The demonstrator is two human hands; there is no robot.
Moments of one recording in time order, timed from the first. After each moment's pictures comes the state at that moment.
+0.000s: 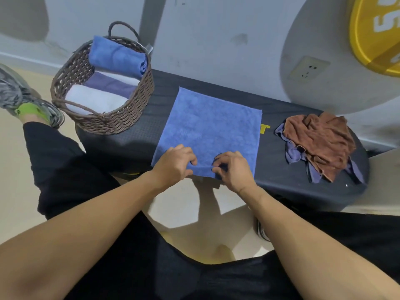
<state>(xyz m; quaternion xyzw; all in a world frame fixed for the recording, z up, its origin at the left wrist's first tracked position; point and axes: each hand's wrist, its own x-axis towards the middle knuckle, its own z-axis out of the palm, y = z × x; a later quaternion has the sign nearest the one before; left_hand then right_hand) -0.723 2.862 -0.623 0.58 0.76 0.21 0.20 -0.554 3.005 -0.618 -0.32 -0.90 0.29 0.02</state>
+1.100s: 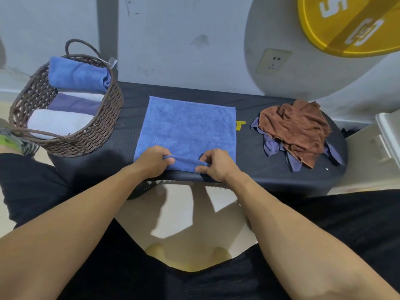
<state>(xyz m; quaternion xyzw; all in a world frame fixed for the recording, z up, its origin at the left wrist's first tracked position) -0.743 2.902 -0.607 0.46 0.81 0.16 0.33 -0.555 3.031 -0.597 -0.40 -0.82 0.41 -0.06</state>
